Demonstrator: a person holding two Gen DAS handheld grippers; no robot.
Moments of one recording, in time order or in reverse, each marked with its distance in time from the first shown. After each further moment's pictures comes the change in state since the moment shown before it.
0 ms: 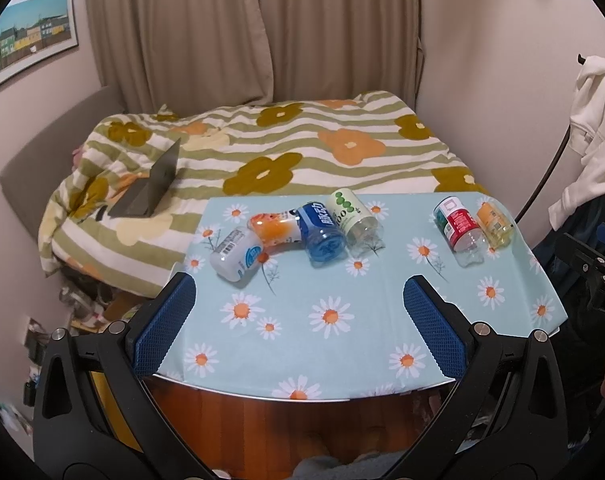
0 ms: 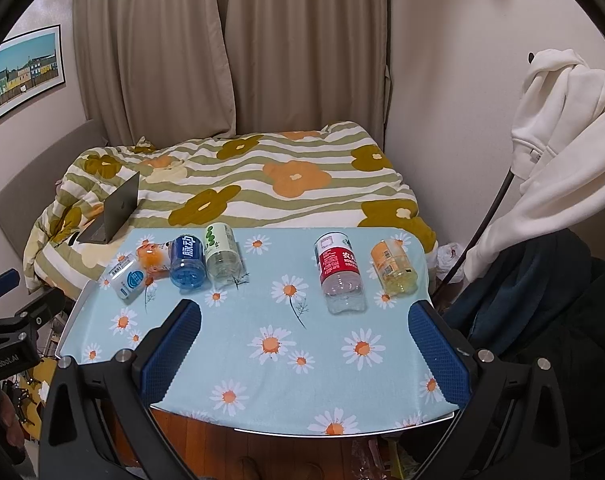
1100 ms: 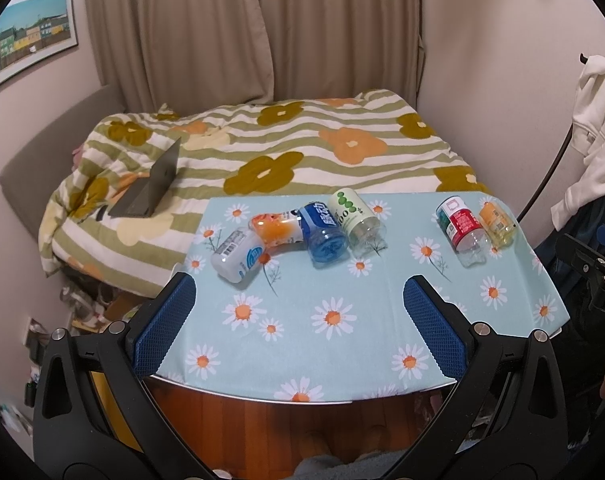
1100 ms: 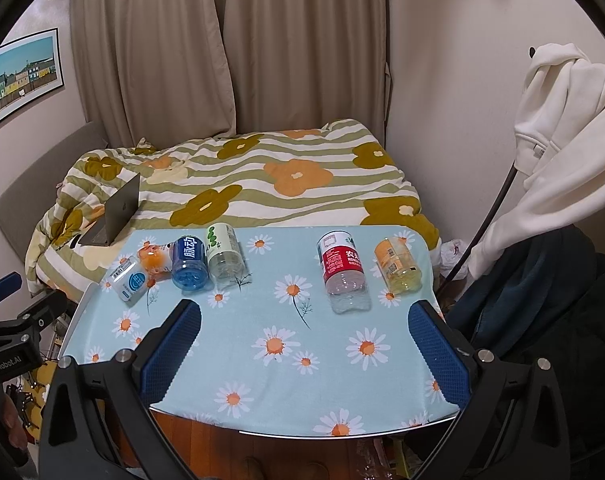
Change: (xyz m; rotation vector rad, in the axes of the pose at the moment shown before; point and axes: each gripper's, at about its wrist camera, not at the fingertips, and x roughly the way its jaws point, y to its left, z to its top) left arm 0.001 -0.002 -0.001 0.004 0.002 0.003; right arm 0.002 0.000 -0.002 0.004 -0.001 0.005
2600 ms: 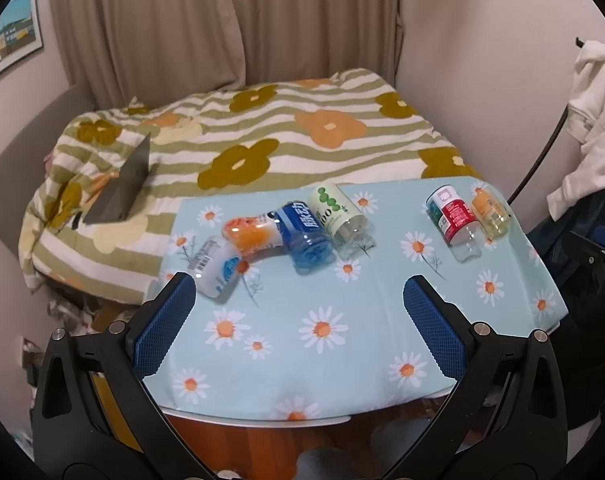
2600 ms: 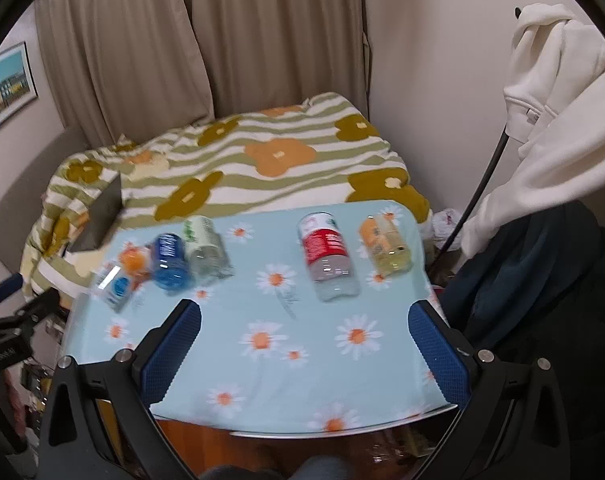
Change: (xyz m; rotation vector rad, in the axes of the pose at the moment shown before) left arm 0.056 -0.013 0.033 0.064 0.092 -0.070; right arm 0.038 -0.042 0.014 0.083 0.114 -0.019
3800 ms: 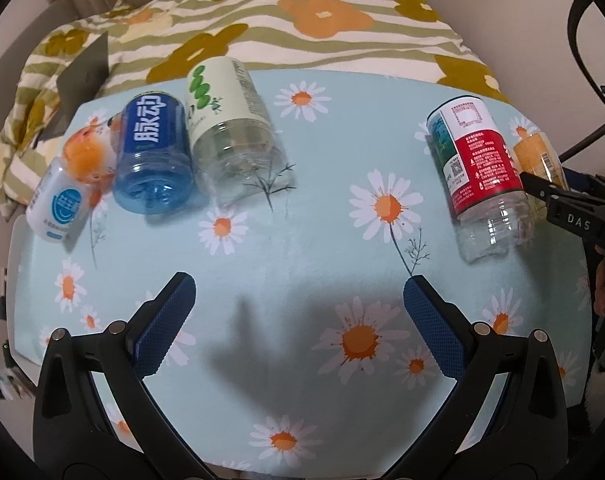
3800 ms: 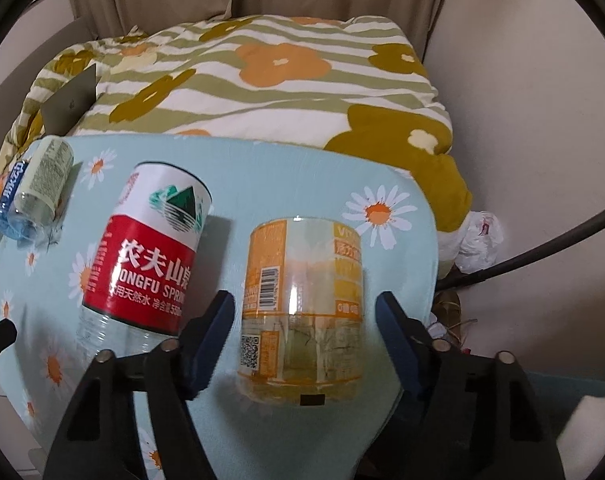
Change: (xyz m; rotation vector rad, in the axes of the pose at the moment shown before) left arm 0.196 -0.134 -0.012 -0.102 0.373 0.040; right arm 0.266 -0.120 0.047 -0.295 0.276 0.076
